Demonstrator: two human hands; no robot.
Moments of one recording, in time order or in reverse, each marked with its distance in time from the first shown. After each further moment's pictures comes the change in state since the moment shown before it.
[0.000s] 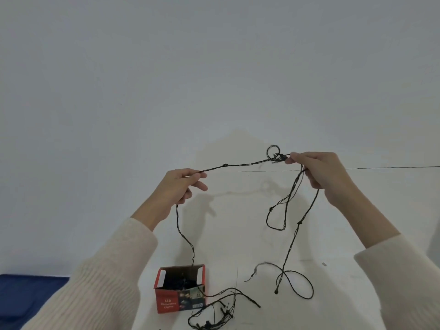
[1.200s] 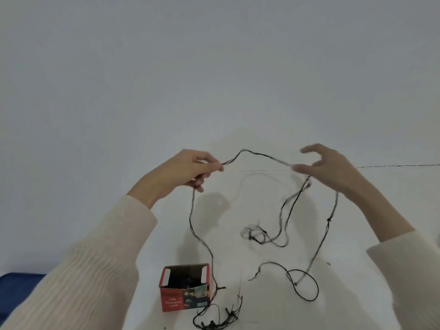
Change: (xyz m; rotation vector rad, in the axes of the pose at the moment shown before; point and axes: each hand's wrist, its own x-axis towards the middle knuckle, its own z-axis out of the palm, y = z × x) left_hand -0.013 0.054 -0.006 0.203 -0.268 0.121; right_hand -0.005 -0.009 -0.013 -0.426 -0.125 -0.132
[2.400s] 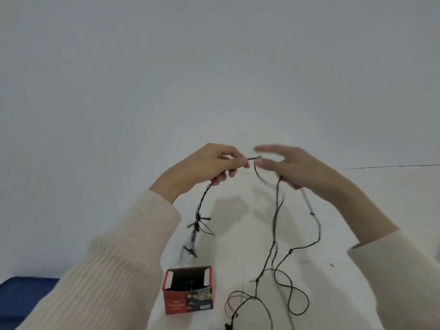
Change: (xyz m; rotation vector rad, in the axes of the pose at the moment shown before) left_hand 0.004 0.030 0.021 0.068 -0.067 0.131; right_hand -0.019 -0.054 0.020 0.150 -0.299 -0.138
